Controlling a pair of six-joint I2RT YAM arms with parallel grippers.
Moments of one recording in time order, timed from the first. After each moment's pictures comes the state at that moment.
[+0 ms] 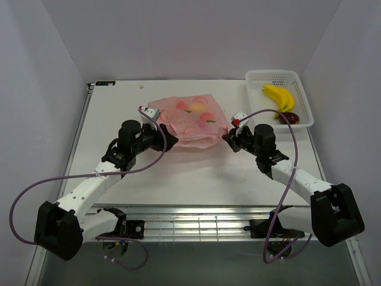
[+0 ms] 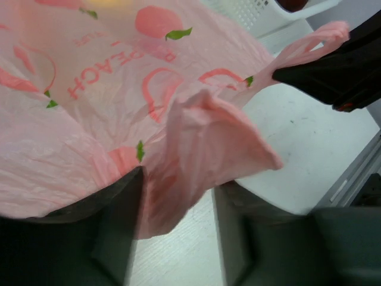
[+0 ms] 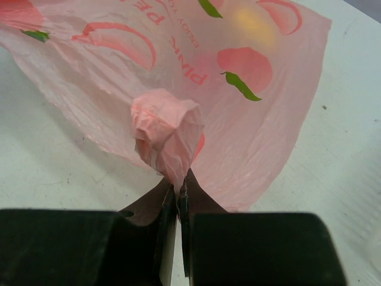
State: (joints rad) left arm -0.41 1.14 0.74 0.06 0.34 -0.26; right arm 0.41 1.24 0.59 0.37 -0.40 -0.16
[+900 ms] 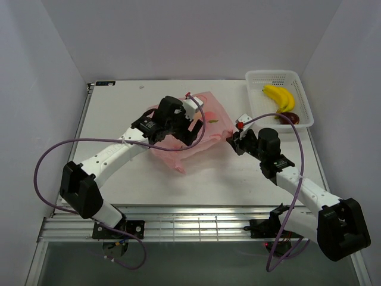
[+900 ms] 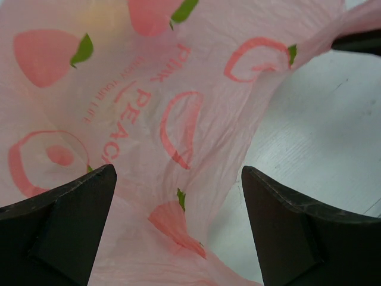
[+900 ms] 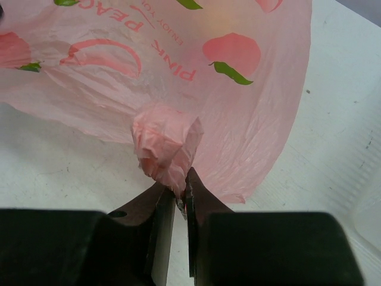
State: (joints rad) left arm -0.66 1.49 1.36 -0.47 0.07 0.09; right arm 0.41 1.08 0.53 0.28 -0.34 -0.17
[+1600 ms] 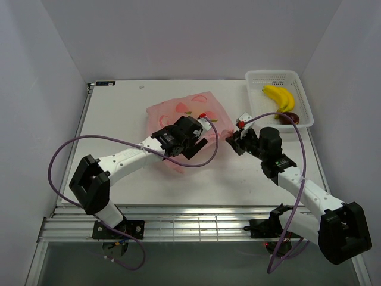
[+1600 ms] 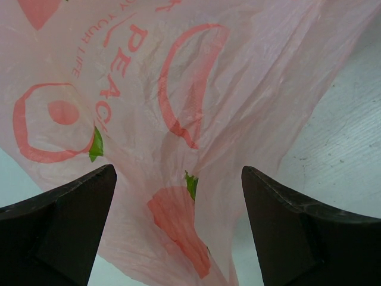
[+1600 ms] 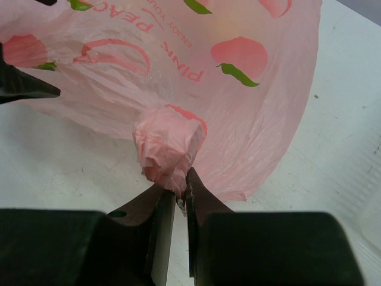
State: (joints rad) left arm -0.86 1.58 1.26 -0.50 -0.39 0.19; right arm 0.41 1.06 0.56 0.23 -0.37 -0.14
